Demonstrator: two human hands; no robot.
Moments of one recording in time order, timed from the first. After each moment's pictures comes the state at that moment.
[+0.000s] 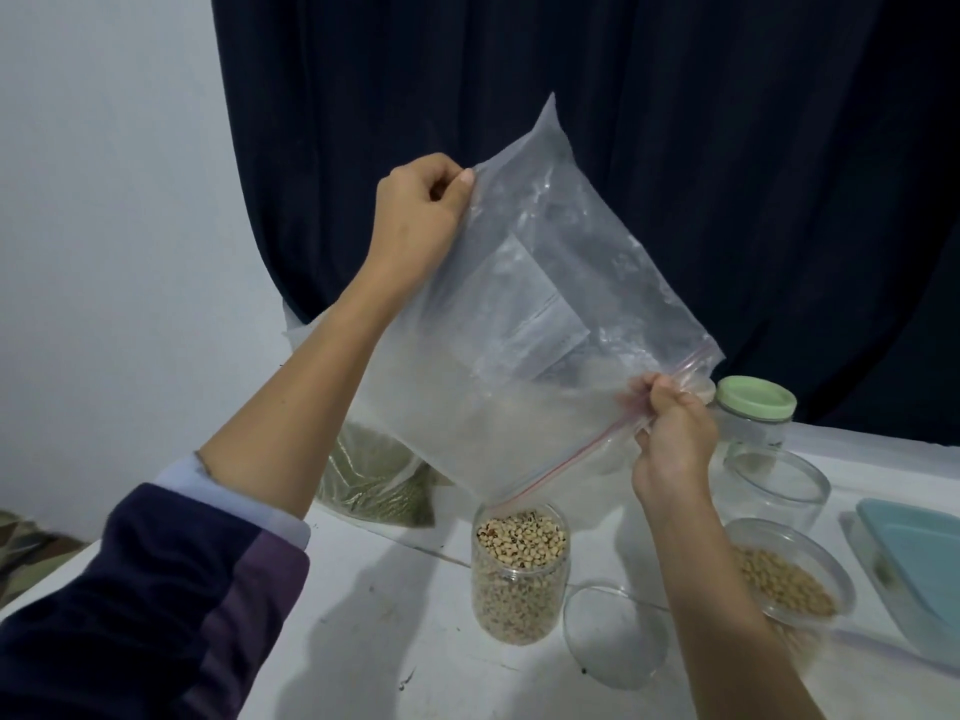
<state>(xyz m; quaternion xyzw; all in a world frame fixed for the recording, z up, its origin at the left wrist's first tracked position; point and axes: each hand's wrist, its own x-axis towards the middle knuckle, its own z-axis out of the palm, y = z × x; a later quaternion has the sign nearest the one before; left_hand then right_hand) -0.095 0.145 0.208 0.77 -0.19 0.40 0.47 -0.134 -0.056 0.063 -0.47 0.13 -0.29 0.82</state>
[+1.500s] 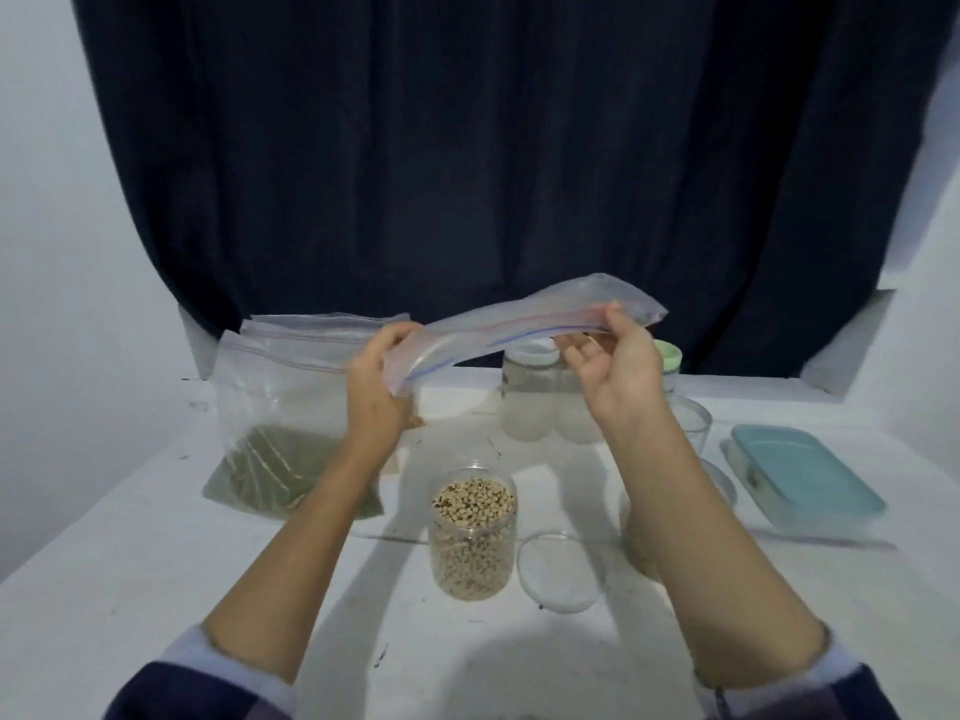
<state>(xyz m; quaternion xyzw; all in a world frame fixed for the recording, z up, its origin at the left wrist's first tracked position) -0.125 0.140 0.063 0.71 -0.27 0.34 0.56 -0.177 -0.049 0.115 -0.30 0.08 -0.23 0.92</state>
